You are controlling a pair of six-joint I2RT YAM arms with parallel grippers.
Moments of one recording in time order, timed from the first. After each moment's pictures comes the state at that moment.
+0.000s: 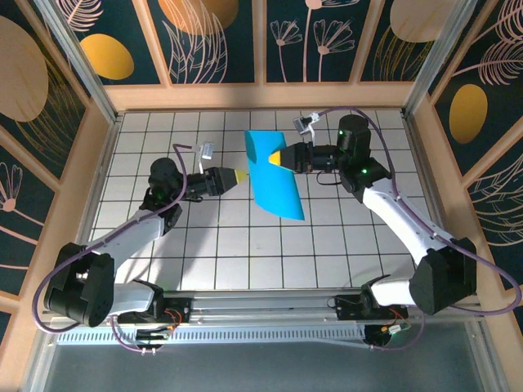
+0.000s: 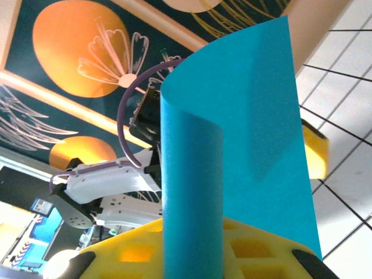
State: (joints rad) left arm -0.37 1.31 0.66 0.69 0.97 -0.99; right arm 0.43 1.33 1.10 0.09 -1.14 0.85
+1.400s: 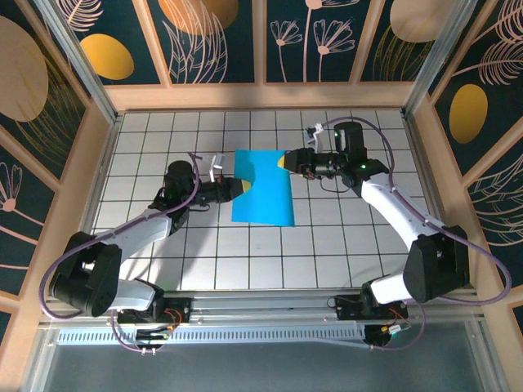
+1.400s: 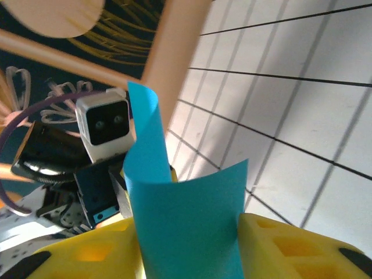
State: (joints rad) left arm -0.42 1.38 0.63 0.50 0.85 -0.89; right arm 0.35 1.41 1.08 -0.24 -0.86 0.62
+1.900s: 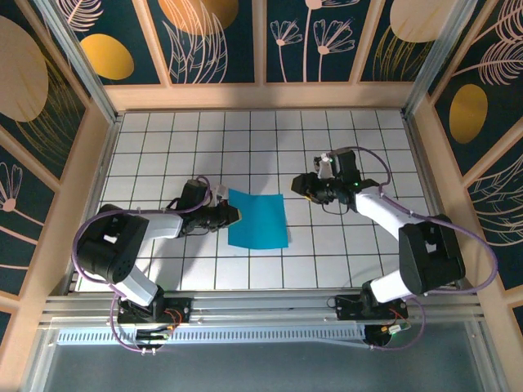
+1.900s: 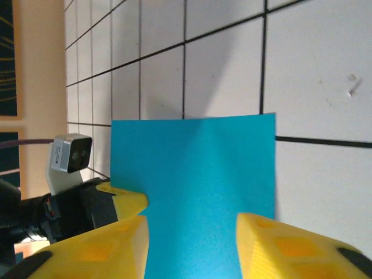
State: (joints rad) left arm -0.42 1.61 0.56 0.23 0.64 -0.81; right arm 0.34 1.46 0.83 -0.17 -0.60 0.67
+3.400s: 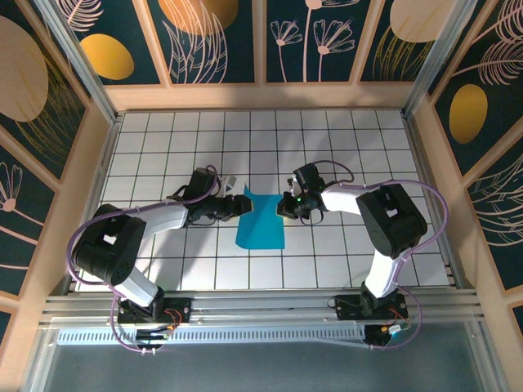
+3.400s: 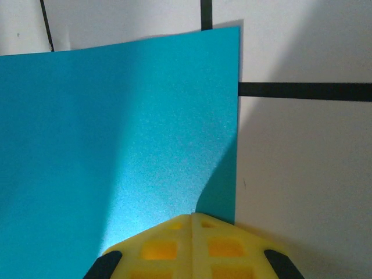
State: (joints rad) left arm -0.48 1.60 0.73 0.06 0.66 -0.73; right arm 0.53 1.80 0.91 -0.17 -0.47 0.67
